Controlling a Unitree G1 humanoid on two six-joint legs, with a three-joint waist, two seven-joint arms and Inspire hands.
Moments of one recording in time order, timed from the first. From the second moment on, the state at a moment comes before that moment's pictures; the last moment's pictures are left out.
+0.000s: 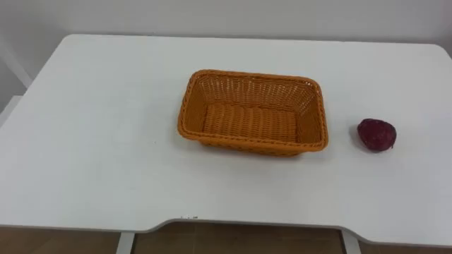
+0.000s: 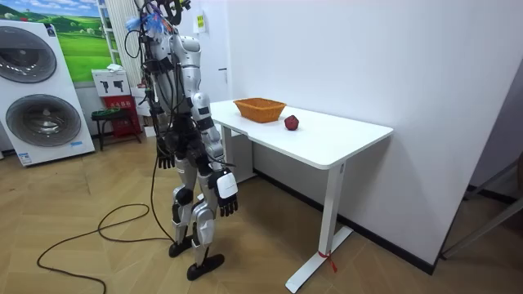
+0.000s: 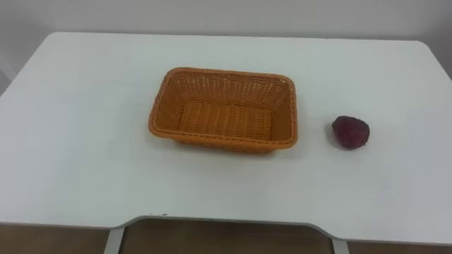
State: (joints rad) left arm 0.22 0.18 0.19 1.14 0.28 0.18 -0.05; right arm 0.12 -0.23 -0.10 1.28 -0.18 0.15 -0.03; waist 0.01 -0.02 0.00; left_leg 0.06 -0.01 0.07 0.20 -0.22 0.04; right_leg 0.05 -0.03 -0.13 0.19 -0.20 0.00
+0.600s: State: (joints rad) left arm 0.21 0.18 0.31 1.13 0.26 0.16 -0.01; right arm 0.10 -0.22 -0.57 1.17 0.62 0.09 -0.24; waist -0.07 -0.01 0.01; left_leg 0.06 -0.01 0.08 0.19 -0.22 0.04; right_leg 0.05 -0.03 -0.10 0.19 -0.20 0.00
